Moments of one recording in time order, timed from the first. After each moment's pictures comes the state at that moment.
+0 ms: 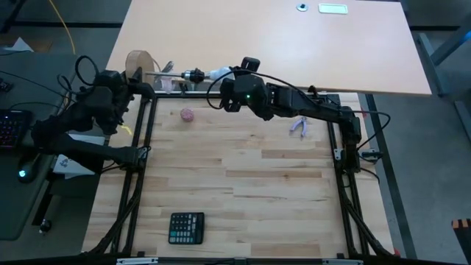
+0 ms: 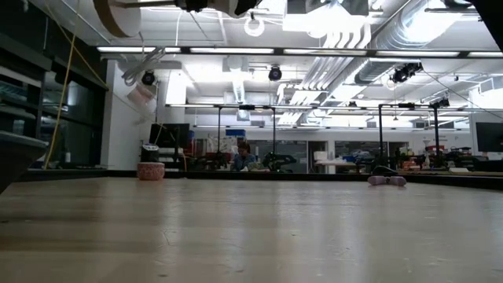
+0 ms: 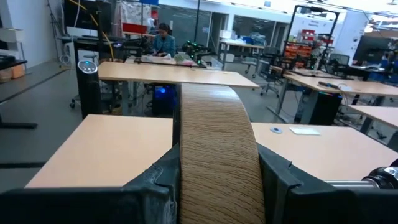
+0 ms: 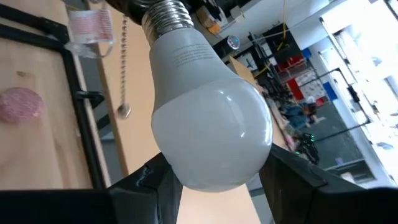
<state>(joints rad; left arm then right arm) 0.05 0.76 1.20 -0.52 -1.33 -0.21 -0.11 1.96 2.19 -0.61 0.83 -0.67</state>
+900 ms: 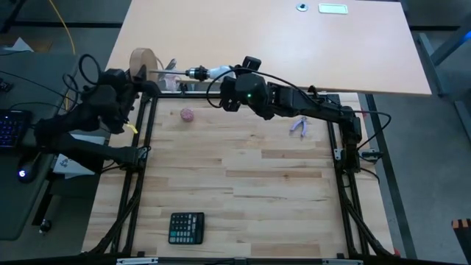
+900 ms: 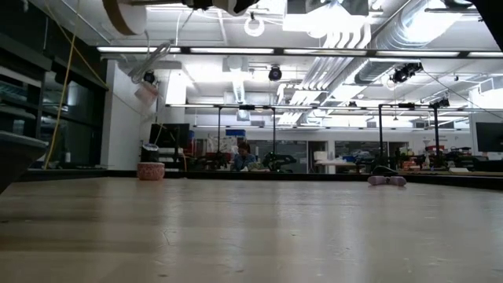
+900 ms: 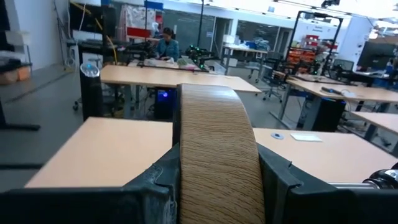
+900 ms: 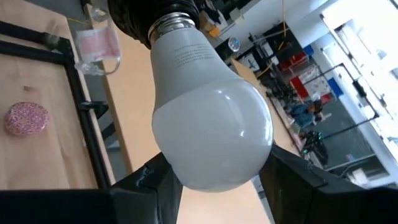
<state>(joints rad) 0.05 0.83 1.20 -0.39 -1.35 -0.15 -0.11 1.95 2.19 -0.60 0.80 -0.62</state>
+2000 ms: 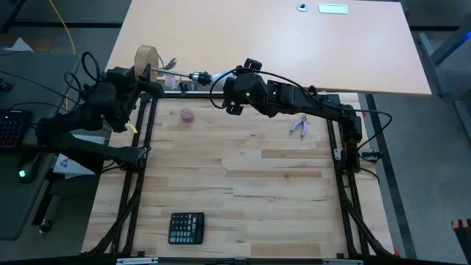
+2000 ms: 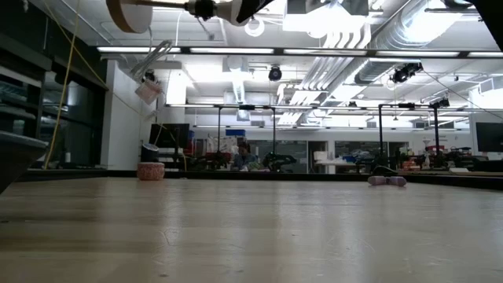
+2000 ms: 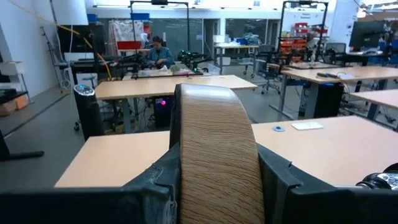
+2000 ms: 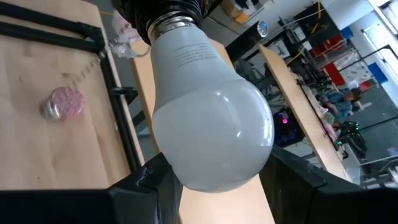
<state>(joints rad) 0.04 0.86 1.20 -0.29 -1.30 0.05 -0.13 1.95 2.19 -0.74 0.70 -0.49</state>
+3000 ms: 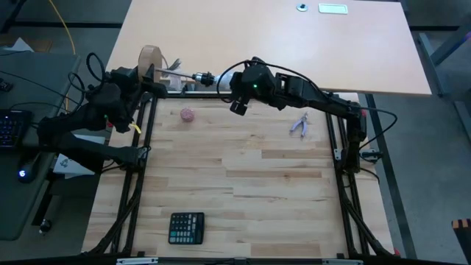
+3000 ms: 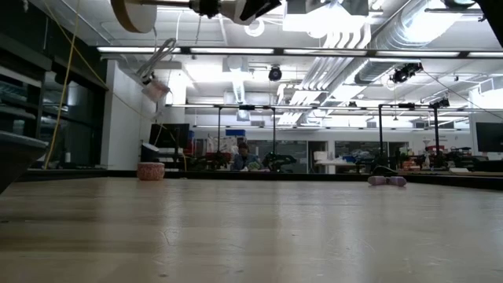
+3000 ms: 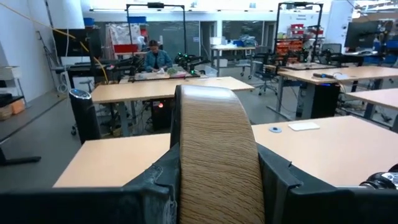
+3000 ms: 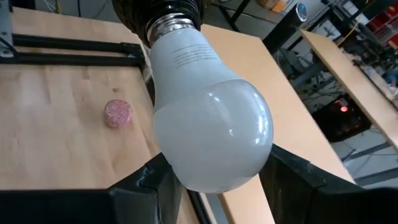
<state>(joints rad) 0.04 0.89 1.20 -0.28 -1.29 0.04 -0.17 1.90 2.19 -0.83 0.49 -0.29</state>
